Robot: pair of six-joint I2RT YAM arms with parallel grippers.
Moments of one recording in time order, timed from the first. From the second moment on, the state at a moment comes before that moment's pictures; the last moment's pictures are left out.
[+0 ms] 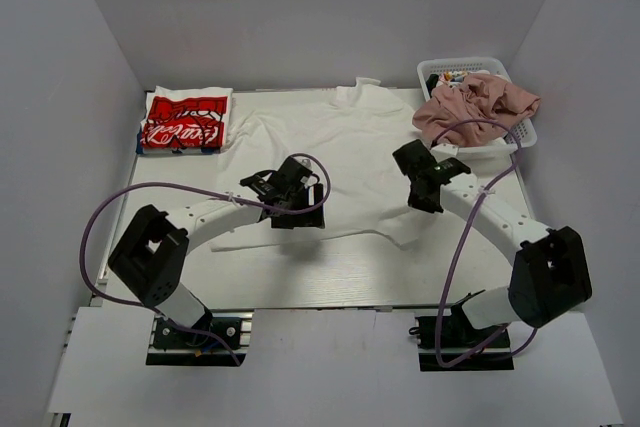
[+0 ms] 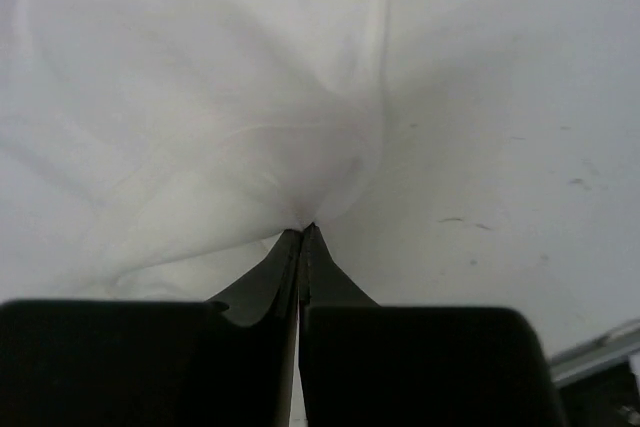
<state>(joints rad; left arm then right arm) -0.73 1.56 1.00 -0.47 0.01 -0.65 0.51 1.40 1.01 -0.81 0.48 0.75</state>
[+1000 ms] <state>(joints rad) -0.66 1.47 0.92 -0.65 -0.30 -0.75 0.59 1.50 0.81 -0.66 0.19 0.35</state>
